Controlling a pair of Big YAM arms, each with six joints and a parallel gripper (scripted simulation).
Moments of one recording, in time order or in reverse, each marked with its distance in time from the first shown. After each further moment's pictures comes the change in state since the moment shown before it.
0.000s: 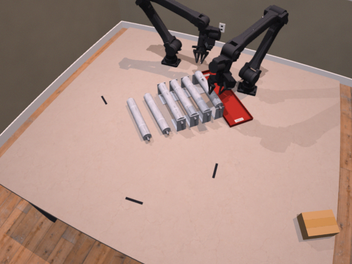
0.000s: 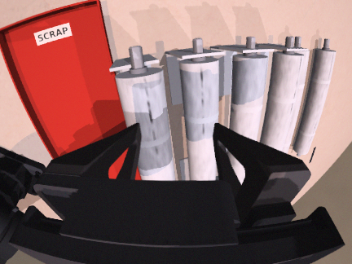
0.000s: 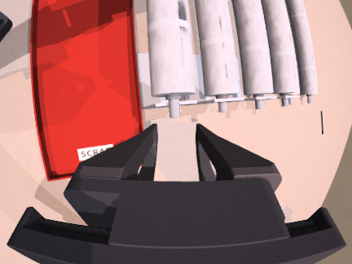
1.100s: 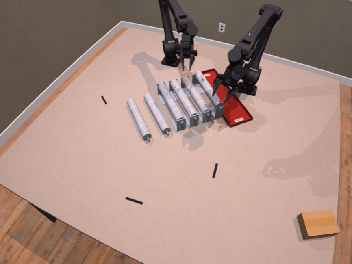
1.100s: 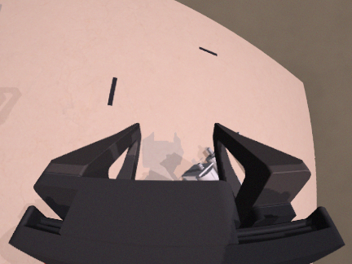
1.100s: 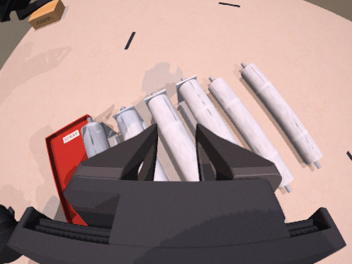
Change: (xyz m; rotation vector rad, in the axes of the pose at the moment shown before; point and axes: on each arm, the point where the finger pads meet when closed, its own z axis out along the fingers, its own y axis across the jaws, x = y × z) left arm -0.184 -0.099 -0.102 0.387 -0.585 0.385; right arm -0.202 -0.180 0.047 -0.073 -0.322 0.562
